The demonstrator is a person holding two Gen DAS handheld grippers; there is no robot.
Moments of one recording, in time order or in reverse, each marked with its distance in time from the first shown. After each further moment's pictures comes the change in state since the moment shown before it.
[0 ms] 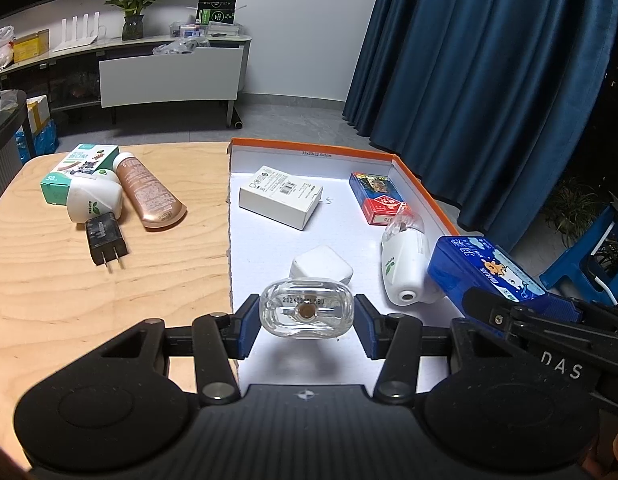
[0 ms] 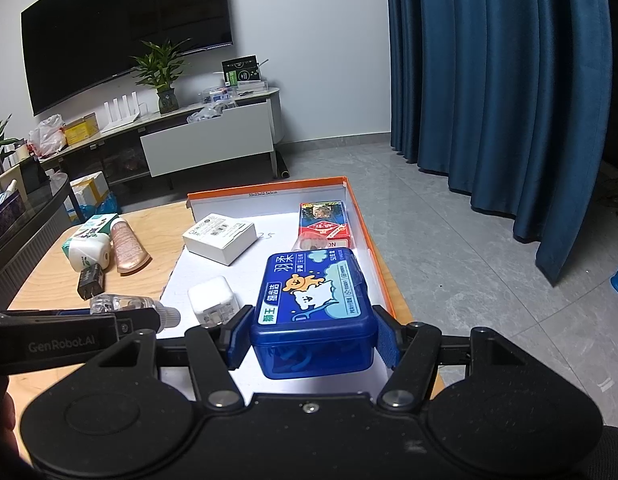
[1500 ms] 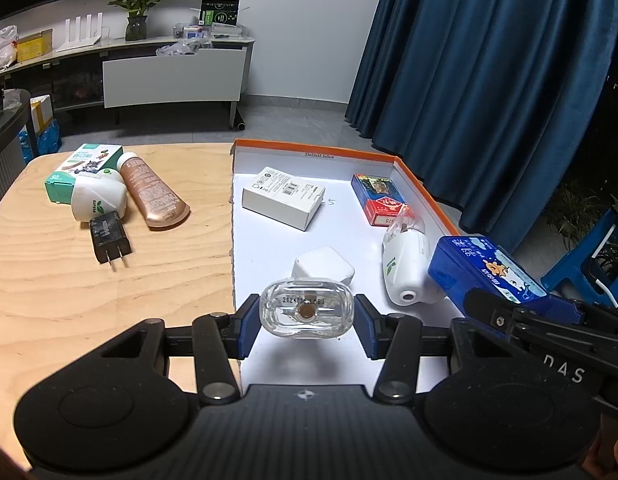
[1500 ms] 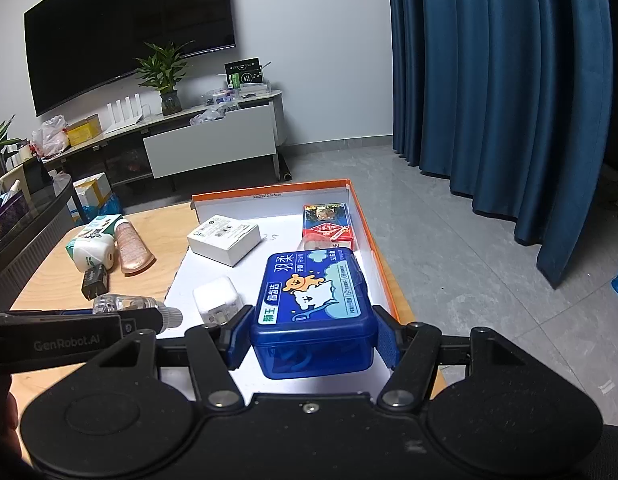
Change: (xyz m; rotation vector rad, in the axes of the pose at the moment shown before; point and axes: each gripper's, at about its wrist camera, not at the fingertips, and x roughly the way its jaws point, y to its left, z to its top) left arm -0.003 0.001 -0.001 -0.005 -0.006 0.005; right arm -0.005 -0.001 0.002 -0.004 -0.006 0.009
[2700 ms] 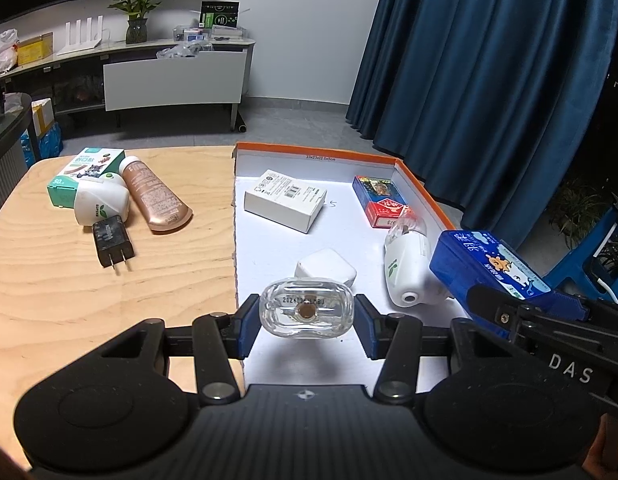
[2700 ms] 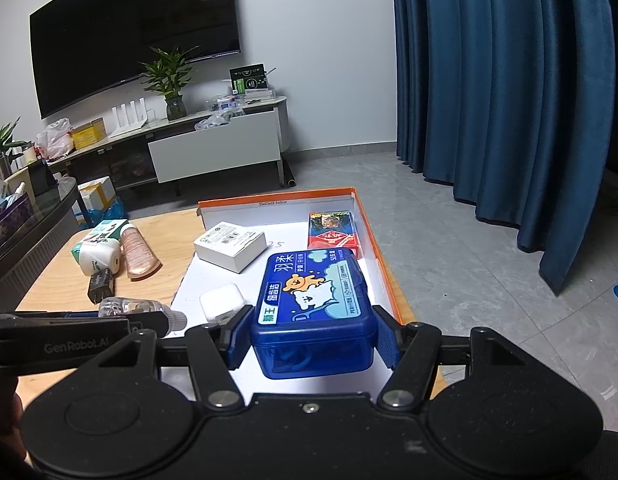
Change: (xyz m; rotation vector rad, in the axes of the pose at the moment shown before) left arm -0.001 -0.001 0.002 0.008 -0.004 0.010; right arm -0.008 0.002 0.000 -0.007 -0.016 0.009
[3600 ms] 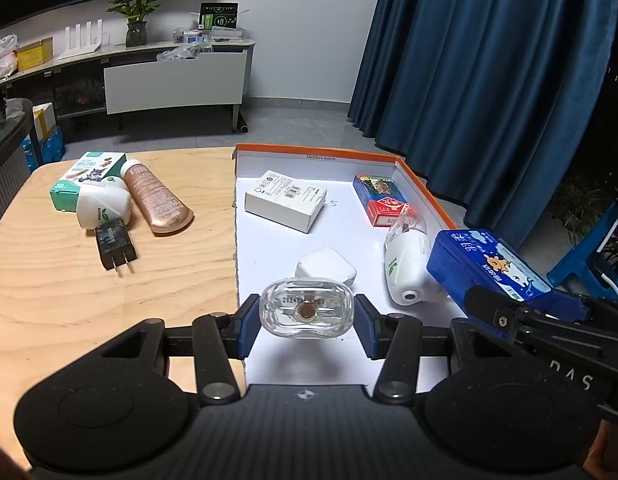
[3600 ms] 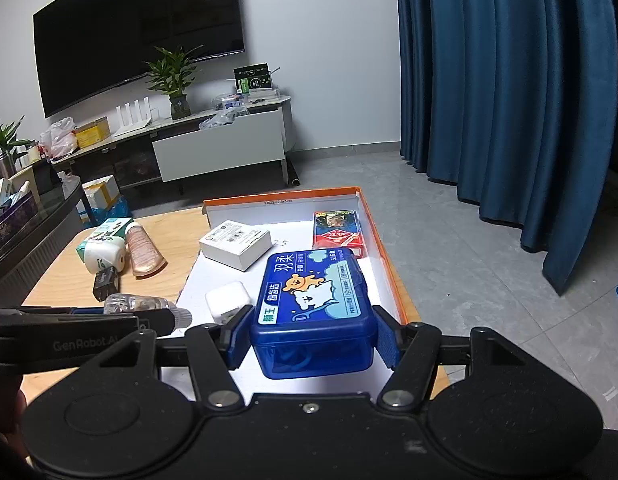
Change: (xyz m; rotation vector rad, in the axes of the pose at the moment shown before) left arm -0.002 -0.003 0.000 0.014 0.004 0.012; right arm -0.003 0.000 -0.001 -0.005 0.000 0.007
